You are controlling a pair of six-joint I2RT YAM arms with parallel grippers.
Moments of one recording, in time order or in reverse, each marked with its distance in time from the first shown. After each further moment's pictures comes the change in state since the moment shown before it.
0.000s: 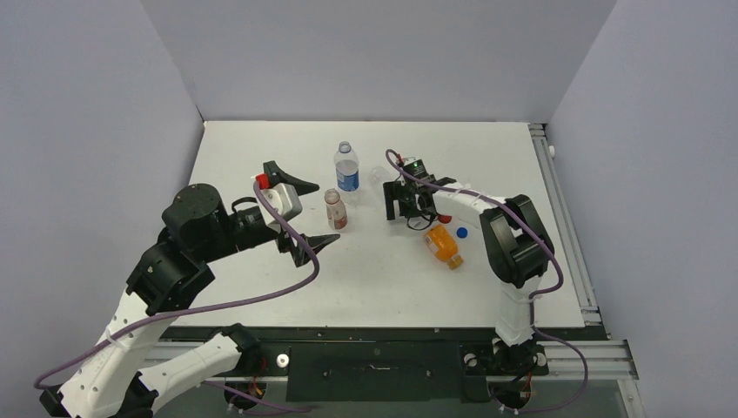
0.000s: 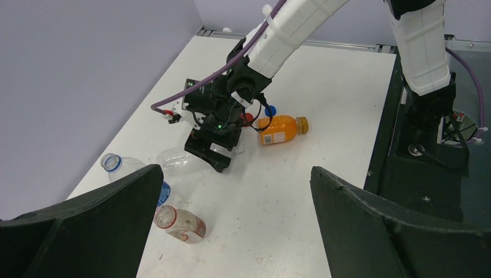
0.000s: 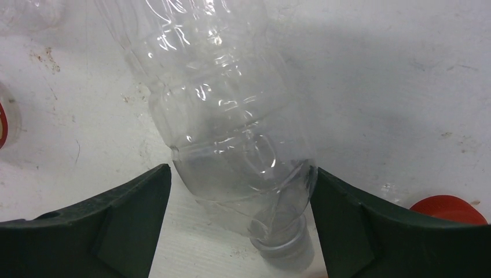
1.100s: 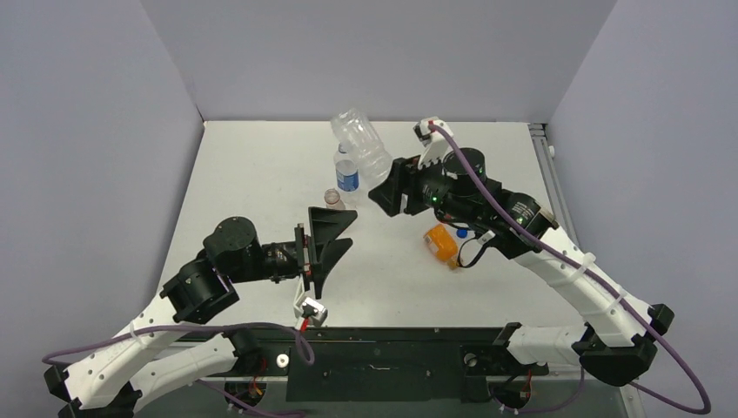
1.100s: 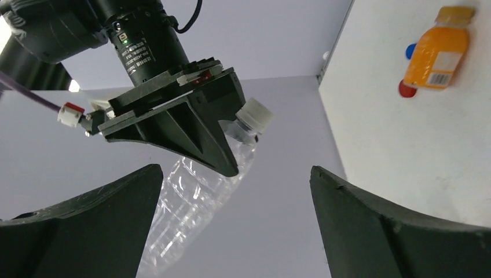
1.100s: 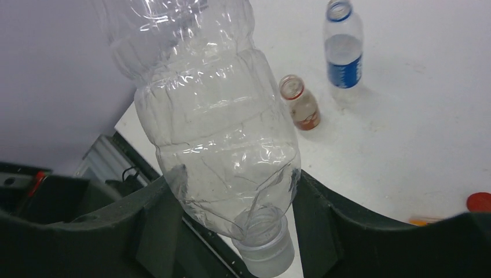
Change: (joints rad) left arm -0.207 -0.108 -0.323 0.196 0.081 1.294; right arm 0.312 -0.736 0.193 -0.269 0.021 0.128
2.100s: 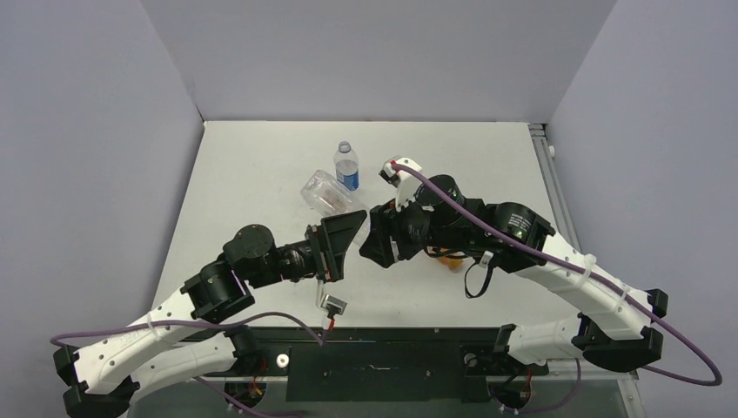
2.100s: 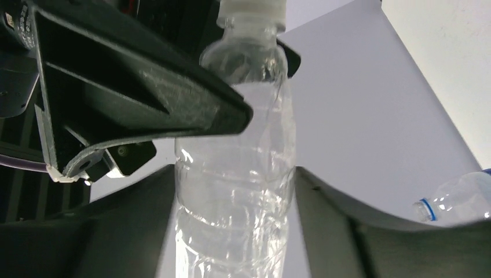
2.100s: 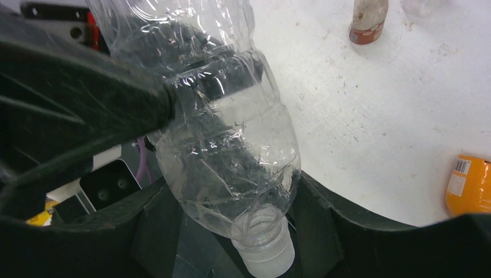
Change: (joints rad) left arm -0.079 0.035 -0.112 0.198 -0.245 0.469; right arm 0.289 0.030 0.125 -0.359 -0.007 0.029
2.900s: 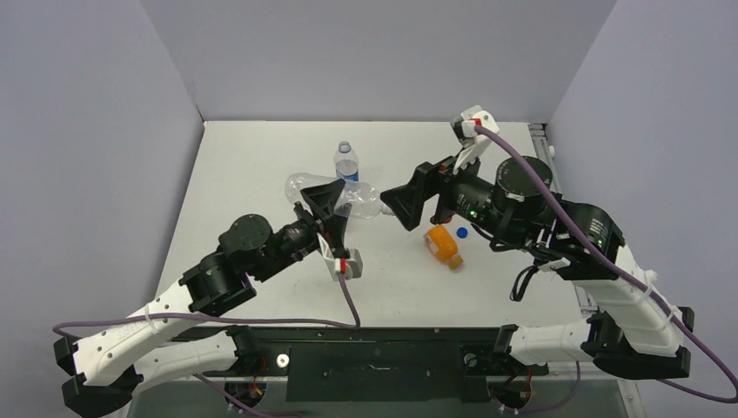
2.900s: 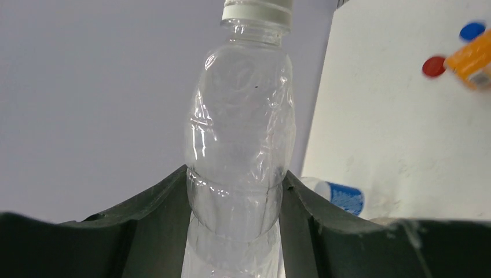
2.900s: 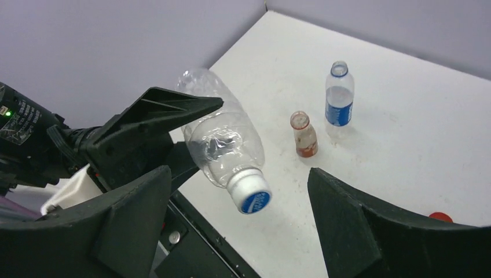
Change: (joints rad) left arm -0.054 0.066 0.110 0.016 -0.325 -0.720; right arm 0.001 -0.046 0.247 0.064 0.244 -0.092
